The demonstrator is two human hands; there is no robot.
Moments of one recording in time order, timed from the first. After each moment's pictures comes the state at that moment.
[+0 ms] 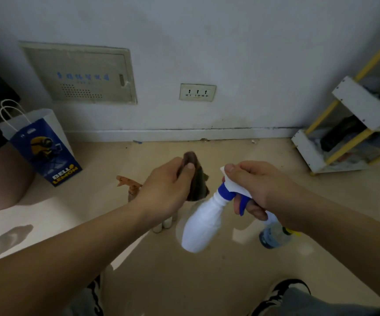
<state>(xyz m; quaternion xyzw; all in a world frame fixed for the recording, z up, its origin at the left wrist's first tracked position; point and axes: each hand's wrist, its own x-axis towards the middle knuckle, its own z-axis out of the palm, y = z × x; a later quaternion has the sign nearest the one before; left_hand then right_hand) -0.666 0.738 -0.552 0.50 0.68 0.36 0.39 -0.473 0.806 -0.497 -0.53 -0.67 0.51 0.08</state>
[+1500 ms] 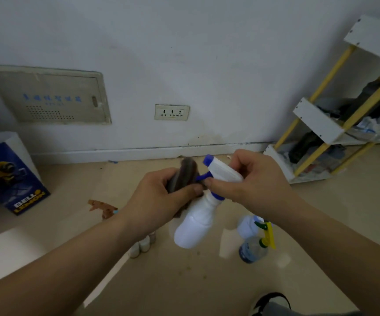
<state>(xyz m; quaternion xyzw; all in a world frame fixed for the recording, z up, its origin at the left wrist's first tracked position) -0.644 0.763 -0.532 0.49 0.60 0.47 0.43 -0.449 0.833 -0.486 -0.47 -0.77 0.31 0.29</state>
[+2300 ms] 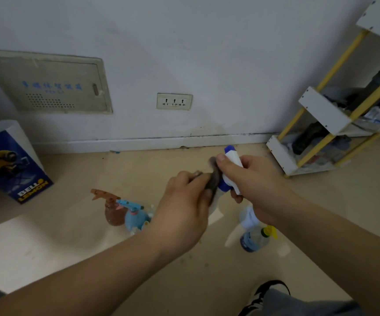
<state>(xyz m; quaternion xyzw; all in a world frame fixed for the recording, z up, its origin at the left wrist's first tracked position) -0.604 0.749 -0.565 0.64 0.64 0.36 0.23 -0.458 0.835 -0.514 -0.57 -0.59 0.49 0.29</state>
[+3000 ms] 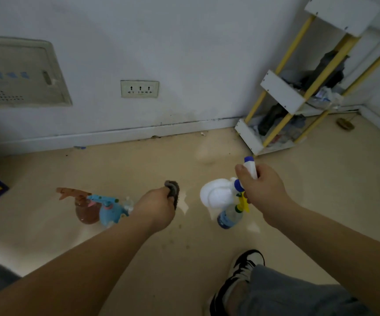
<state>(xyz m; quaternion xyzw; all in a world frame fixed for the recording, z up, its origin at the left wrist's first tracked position) -0.602 0.786 -0.652 0.63 0.70 0.08 0.32 -0.375 0.810 -0.554 -0.71 -0.54 0.34 0.31</state>
